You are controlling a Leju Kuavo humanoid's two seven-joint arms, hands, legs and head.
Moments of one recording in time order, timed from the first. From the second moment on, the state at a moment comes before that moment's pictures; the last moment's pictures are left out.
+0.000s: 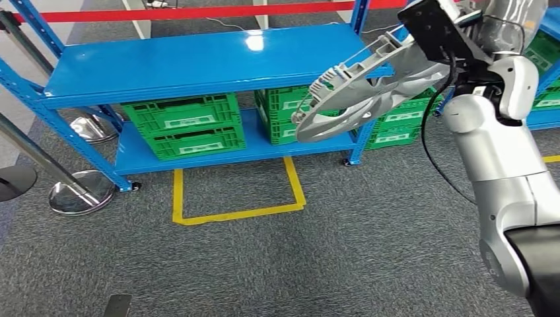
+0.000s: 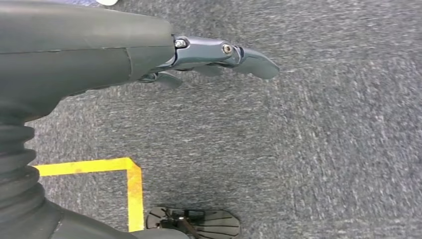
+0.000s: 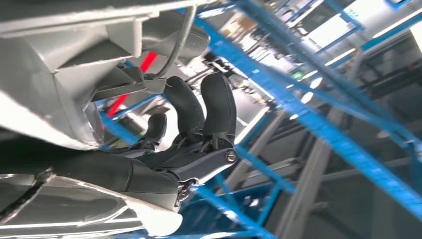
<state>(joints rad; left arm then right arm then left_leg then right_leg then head) -0.12 -0.14 0.84 -0.23 -0.75 0.45 -0.39 -1.00 -0.16 0.34 -1.19 0.93 -0.44 0.03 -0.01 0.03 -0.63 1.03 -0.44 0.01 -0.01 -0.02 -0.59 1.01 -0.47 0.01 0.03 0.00</state>
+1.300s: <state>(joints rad) -0.10 -0.14 0.84 -0.23 -0.76 0.44 -0.38 -0.97 -0.20 0.33 -1.19 0.88 -0.41 0.05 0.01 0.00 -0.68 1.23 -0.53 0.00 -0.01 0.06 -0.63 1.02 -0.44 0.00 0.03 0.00</state>
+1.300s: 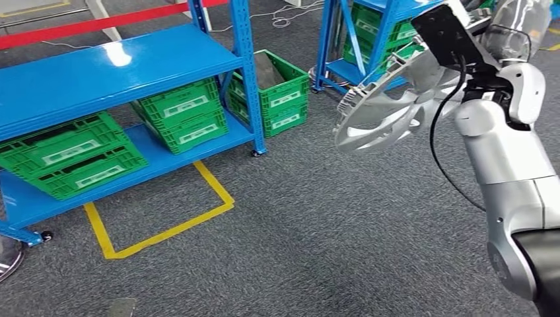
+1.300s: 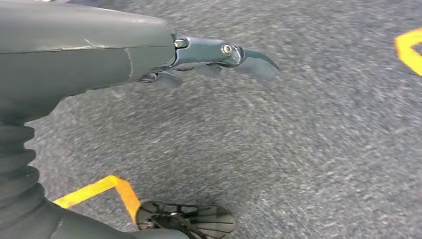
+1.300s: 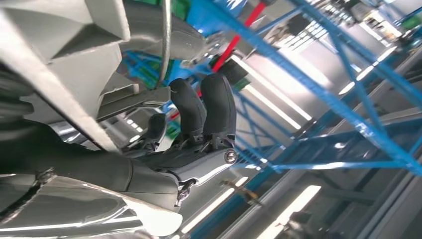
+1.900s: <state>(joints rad) -0.10 -0.13 0.85 -0.23 -0.76 0.43 -0.38 -0.98 -0.23 0.32 -1.15 0.87 -0.38 0.06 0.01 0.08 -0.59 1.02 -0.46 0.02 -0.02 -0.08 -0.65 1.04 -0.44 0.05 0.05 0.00</state>
